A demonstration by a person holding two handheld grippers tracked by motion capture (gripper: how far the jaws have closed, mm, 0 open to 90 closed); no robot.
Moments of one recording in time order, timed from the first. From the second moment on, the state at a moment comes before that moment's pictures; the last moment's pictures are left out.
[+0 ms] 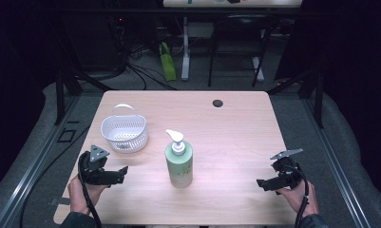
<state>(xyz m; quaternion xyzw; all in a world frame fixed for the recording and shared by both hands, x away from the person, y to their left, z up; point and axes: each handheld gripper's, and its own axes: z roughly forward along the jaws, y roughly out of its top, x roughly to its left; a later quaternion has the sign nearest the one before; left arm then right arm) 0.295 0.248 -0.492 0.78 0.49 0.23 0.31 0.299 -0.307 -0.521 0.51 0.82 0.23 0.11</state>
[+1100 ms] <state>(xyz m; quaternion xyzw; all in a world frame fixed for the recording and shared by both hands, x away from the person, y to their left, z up) 0.281 0.189 -0.482 0.82 0.39 0.21 0.36 0.306 -0.302 -0.524 0.50 0.83 0.24 0.11</state>
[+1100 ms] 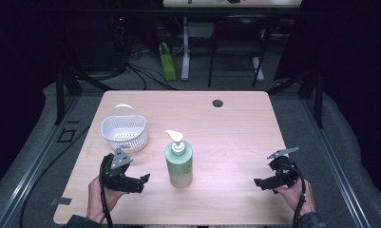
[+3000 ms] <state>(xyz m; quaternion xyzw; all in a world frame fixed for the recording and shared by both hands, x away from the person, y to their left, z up) 0.299 0.092 -0.469 0.80 0.32 0.19 0.47 0.303 -0.303 -0.524 0.50 0.83 0.24 0.10</state>
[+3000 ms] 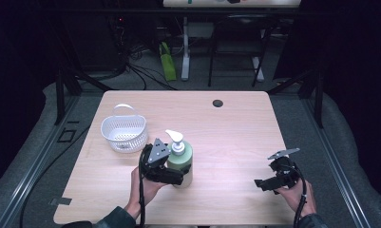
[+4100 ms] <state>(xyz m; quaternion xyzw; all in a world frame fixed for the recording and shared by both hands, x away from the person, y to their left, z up) 0.300 0.098 -0.471 0.79 0.34 0.20 0.47 0.302 -0.304 -0.523 0.49 0.83 0.24 0.10</state>
